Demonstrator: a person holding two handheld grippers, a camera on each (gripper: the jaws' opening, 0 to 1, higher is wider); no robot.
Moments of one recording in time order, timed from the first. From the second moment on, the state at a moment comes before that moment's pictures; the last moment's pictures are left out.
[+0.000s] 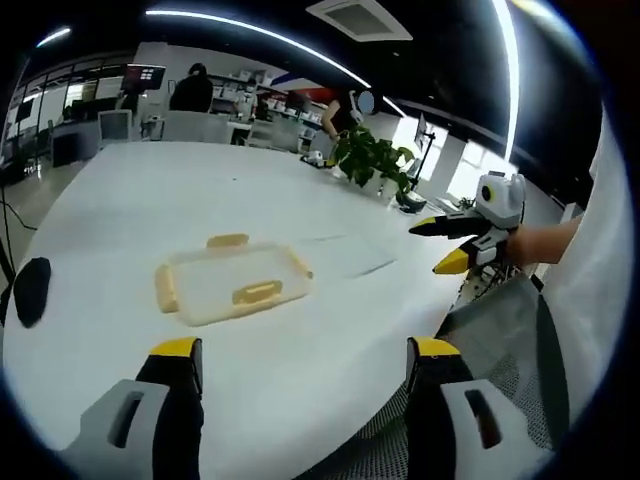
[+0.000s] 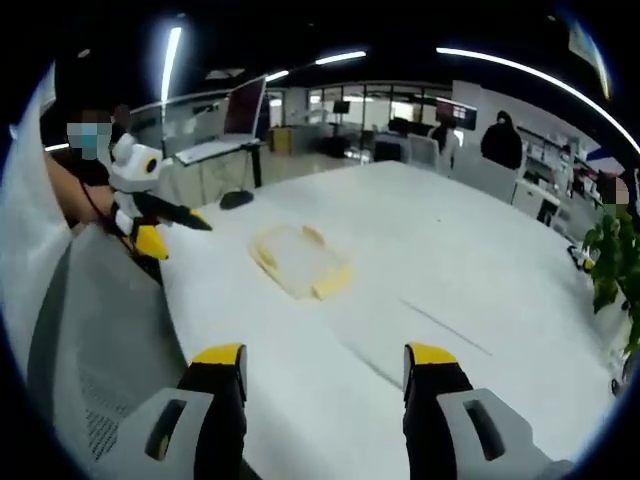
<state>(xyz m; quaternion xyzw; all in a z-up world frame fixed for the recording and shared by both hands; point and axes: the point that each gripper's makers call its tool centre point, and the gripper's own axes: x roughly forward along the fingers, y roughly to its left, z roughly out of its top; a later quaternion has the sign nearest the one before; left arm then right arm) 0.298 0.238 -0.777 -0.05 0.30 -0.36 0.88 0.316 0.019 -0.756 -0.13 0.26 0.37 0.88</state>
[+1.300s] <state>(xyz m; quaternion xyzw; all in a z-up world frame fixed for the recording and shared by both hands) 0.347 0.254 -0.788 -0.01 0.31 -0.38 0.87 0.362 0.048 -0.766 -0.17 0.28 0.42 0.85</state>
